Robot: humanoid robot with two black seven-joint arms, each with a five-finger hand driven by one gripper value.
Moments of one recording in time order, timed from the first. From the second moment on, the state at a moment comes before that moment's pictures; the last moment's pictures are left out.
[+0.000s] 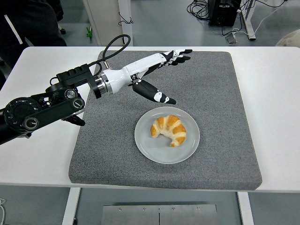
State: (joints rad) left arm -1.05 0.39 -0.30 -1.23 0.86 -0.03 -0.35; right arm -0.09 0.00 -0.01 0.12 -0.11 0.02 0.41
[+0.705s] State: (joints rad) left arm -0.94 0.33 -0.51 -0.99 0.57 -0.03 -0.34; right arm -0.09 0.00 -0.01 0.12 -0.11 0.02 0.41
